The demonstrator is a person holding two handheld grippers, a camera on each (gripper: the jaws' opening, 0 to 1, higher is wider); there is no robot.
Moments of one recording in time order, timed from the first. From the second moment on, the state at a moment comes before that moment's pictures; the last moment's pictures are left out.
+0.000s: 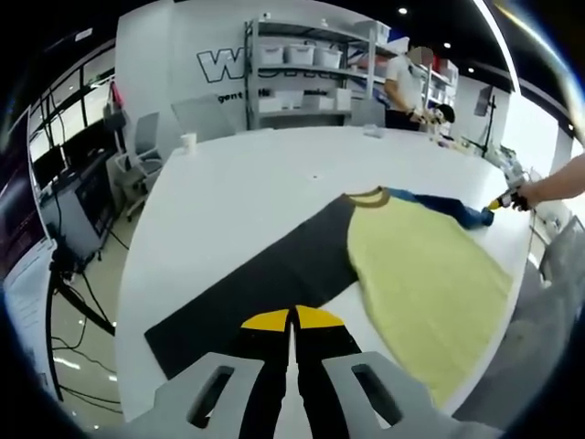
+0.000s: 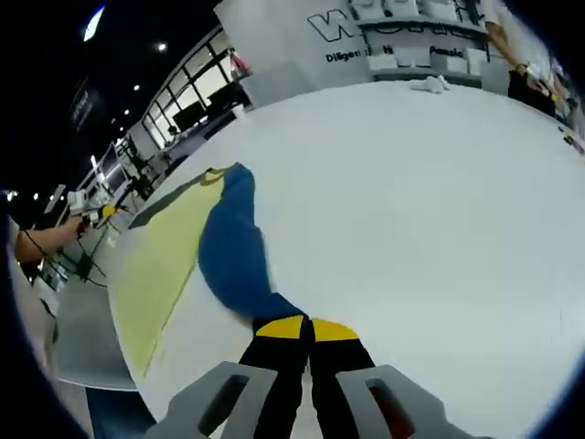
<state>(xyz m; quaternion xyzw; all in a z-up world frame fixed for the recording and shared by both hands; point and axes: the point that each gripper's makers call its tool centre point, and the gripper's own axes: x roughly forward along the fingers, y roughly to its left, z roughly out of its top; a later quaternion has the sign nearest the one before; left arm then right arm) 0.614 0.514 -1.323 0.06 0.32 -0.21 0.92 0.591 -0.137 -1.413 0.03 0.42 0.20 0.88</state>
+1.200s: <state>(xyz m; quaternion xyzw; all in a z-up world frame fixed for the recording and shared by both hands) 0.615 0.508 -1.322 0.06 0.32 -0.21 0.92 0.577 -0.119 -1.441 -0.23 0.39 0.27 0.85</state>
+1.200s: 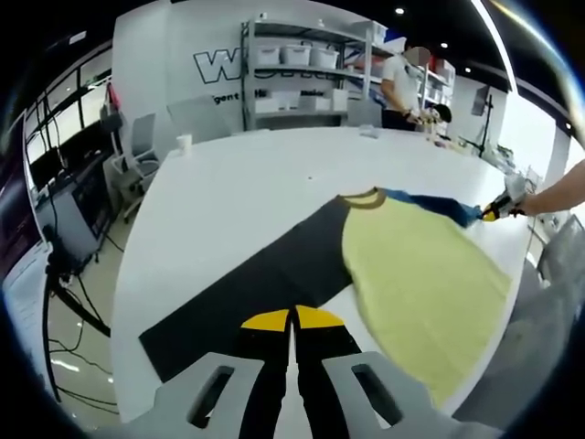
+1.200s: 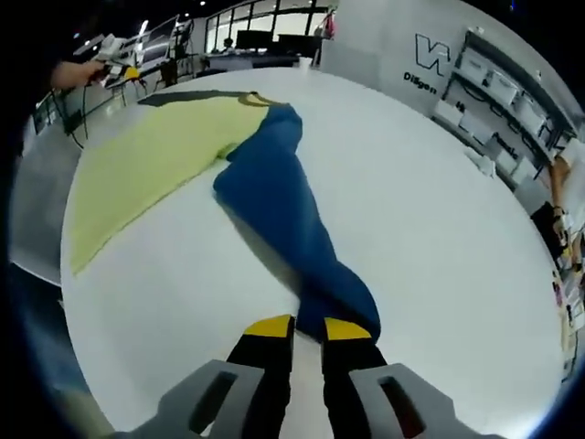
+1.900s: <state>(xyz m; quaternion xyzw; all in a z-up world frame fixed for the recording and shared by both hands) 0.616 0.500 -1.323 0.06 0.32 -0.22 0.92 0.529 -0.067 -1.350 0.07 0.38 0.42 0.82</state>
